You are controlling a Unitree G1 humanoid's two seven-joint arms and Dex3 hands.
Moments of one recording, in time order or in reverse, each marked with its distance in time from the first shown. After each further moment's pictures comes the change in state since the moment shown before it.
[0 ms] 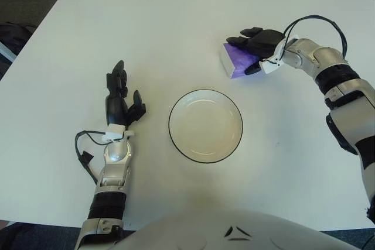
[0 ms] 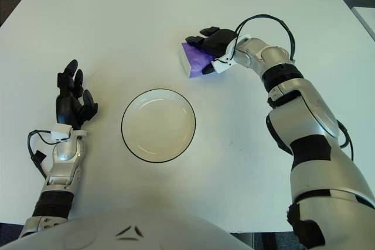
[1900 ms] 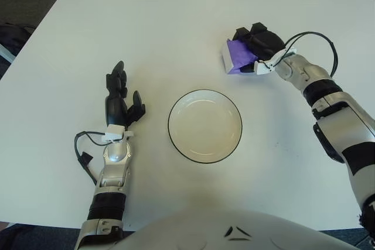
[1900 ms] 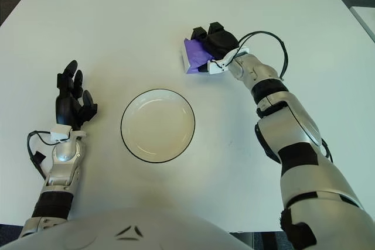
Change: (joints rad) left arm 0.006 0.000 0.003 -0.001 0.000 0.000 -0.003; right arm 0.119 0.096 -0.127 0.055 0.141 0.091 -0.337
